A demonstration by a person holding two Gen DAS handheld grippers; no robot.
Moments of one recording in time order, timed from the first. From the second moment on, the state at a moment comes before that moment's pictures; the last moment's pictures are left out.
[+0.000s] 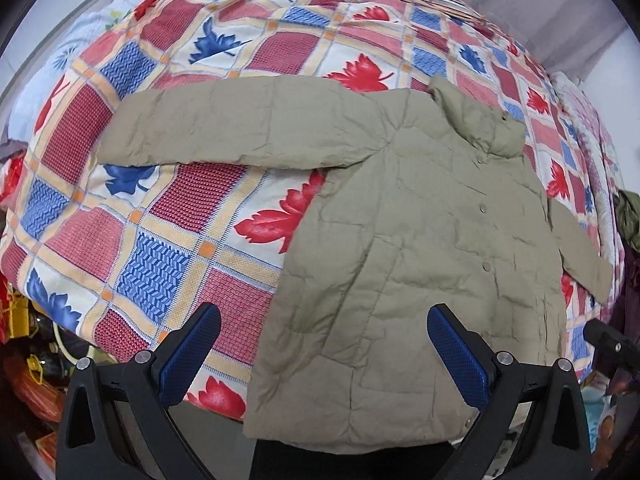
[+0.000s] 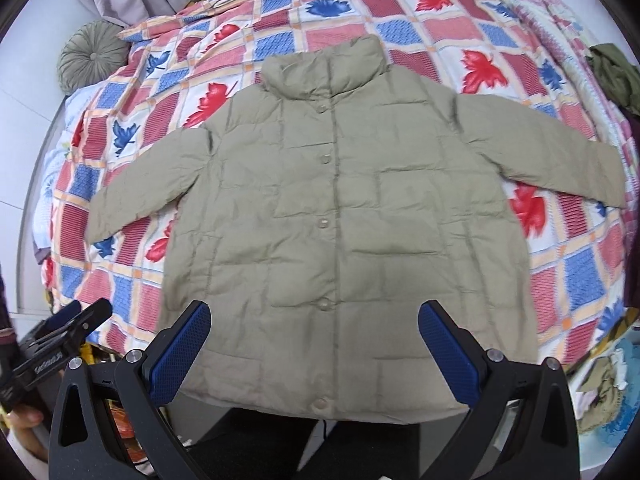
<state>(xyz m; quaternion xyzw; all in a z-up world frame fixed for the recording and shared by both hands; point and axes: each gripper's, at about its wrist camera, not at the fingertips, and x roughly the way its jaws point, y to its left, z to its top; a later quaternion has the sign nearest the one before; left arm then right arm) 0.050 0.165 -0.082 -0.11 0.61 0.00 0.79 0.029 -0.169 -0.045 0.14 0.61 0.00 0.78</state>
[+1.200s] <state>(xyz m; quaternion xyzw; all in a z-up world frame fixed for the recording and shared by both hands) 0.250 0.356 -0.219 -0.29 0.47 0.06 0.83 0.188 -0.060 -0.202 0.20 0.58 0.09 0.78</state>
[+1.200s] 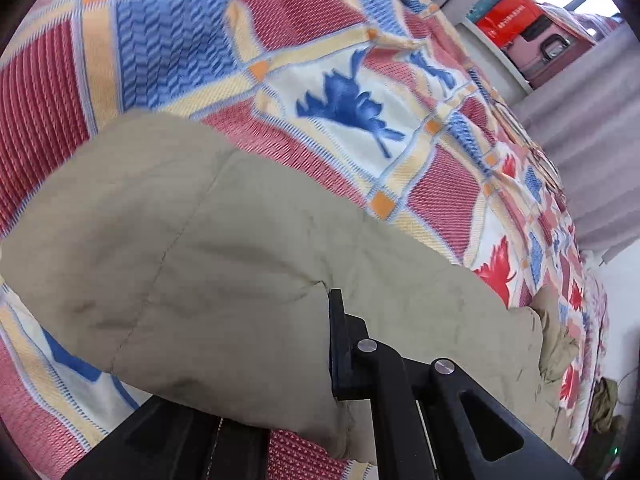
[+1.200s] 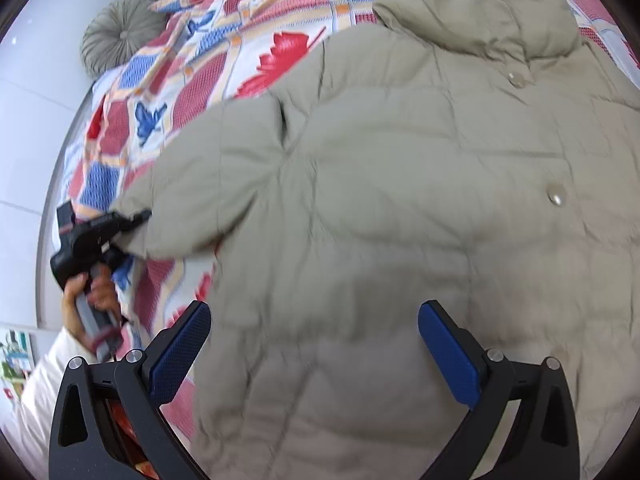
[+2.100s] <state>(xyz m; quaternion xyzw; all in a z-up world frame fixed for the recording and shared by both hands) 0.256 -0.063 -0.162 0.00 0.47 -0.24 0.85 0.159 -0.139 -0.213 0.30 0.56 0.04 0.77</state>
